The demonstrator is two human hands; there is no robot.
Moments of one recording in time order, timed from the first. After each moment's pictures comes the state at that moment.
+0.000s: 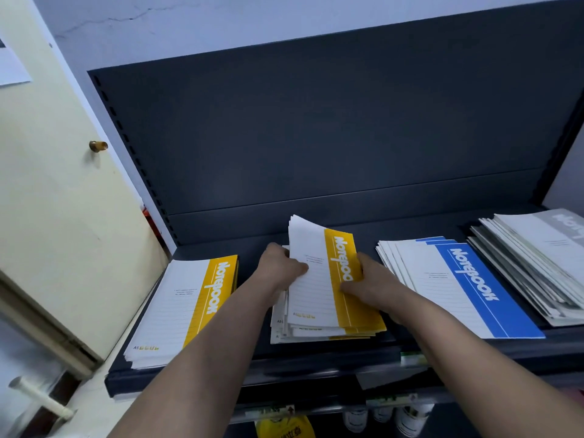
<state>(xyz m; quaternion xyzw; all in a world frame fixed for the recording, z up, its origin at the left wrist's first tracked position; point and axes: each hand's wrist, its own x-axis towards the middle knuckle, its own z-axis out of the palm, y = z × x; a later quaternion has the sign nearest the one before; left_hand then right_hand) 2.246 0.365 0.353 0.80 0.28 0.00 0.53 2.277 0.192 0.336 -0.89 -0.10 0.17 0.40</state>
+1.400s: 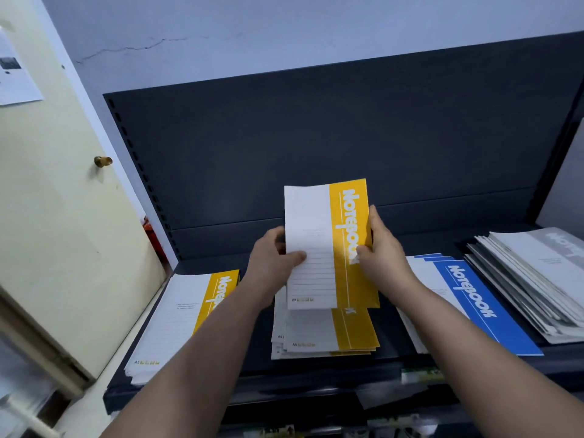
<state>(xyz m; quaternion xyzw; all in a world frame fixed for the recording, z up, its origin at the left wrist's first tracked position) 2.229 0.366 0.391 0.79 0.16 0.12 0.58 2.287 0.194 0.386 -0.86 -0.13 -0.03 0.49</state>
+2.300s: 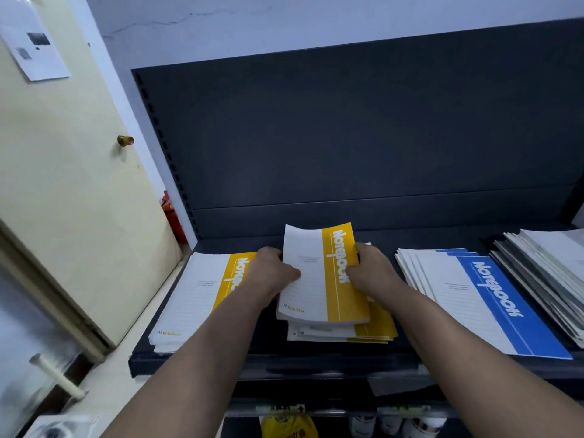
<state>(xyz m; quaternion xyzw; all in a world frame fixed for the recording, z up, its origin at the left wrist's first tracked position) 2.213 0.396 0.361 0.82 0.30 0.04 0.49 2.283 0.233 0.350 -0.90 -0.13 0.10 0.41</state>
